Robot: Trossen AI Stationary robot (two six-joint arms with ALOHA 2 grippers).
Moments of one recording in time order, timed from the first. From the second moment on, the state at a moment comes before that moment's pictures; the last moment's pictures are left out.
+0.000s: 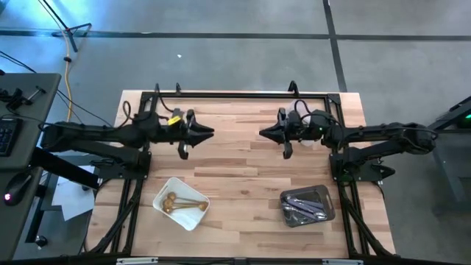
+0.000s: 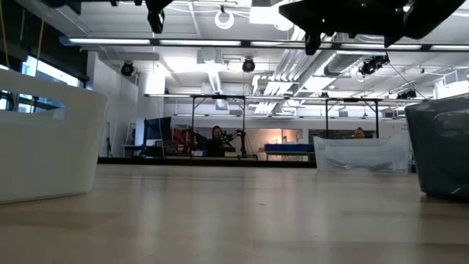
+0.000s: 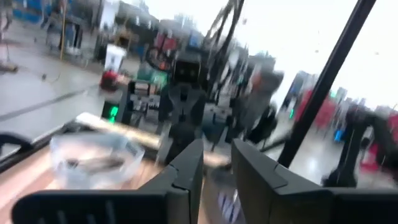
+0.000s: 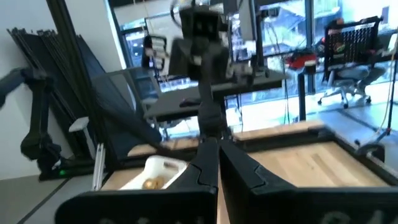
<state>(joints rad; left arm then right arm) 0.08 0.94 0.62 0.42 0.08 -0.33 -0.20 1.13 0.56 0.66 -0.26 0.18</state>
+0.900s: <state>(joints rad) 0.08 0.94 0.54 0.55 0.07 -0.27 -0.20 1.13 0.72 0.39 -0.26 0.08</state>
